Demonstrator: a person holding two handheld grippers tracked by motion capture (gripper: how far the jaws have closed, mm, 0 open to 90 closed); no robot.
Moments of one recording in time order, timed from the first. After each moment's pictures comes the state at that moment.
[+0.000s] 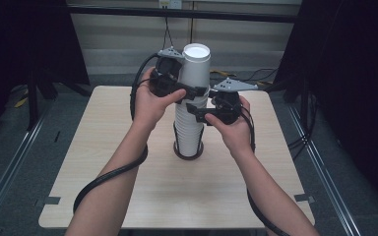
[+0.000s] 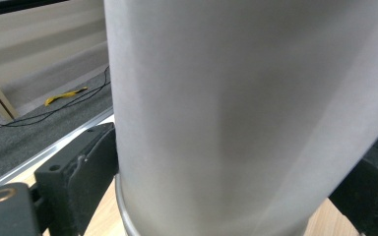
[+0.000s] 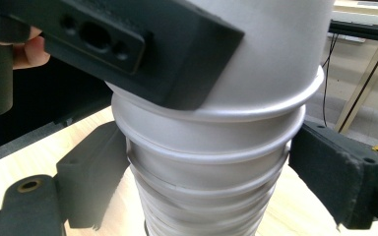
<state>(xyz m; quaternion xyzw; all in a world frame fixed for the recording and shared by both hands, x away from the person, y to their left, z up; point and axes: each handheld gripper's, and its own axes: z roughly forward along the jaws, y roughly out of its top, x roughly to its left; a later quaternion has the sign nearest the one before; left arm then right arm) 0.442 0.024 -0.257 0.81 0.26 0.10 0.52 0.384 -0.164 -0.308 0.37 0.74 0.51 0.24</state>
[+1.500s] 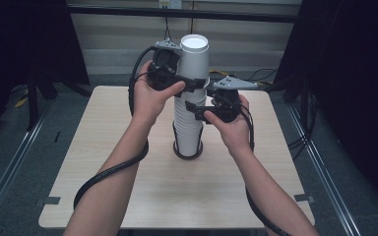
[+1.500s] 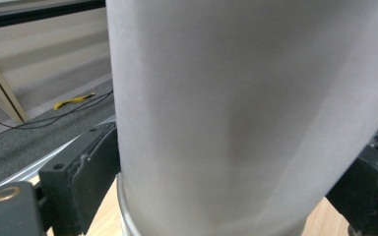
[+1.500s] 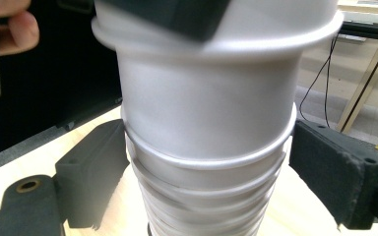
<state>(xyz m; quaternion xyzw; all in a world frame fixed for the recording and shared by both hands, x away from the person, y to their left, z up) 0.441 0.026 -0.238 0.79 0.28 0.11 0.53 0.386 -0.162 -0.304 0.38 0.73 0.51 0.24</state>
